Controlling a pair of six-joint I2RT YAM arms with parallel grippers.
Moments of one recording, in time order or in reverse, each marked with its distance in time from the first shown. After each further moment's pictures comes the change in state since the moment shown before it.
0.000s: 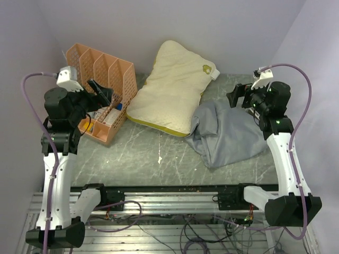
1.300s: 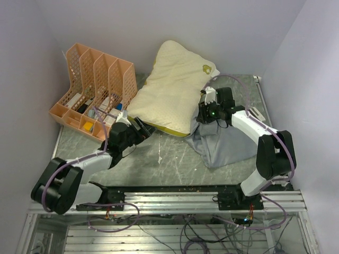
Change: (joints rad) left arm -0.476 0.312 -0.859 0.987 -0.068 -0.570; right arm 0.301 0.506 -0.053 0.018 -0.034 -0.065
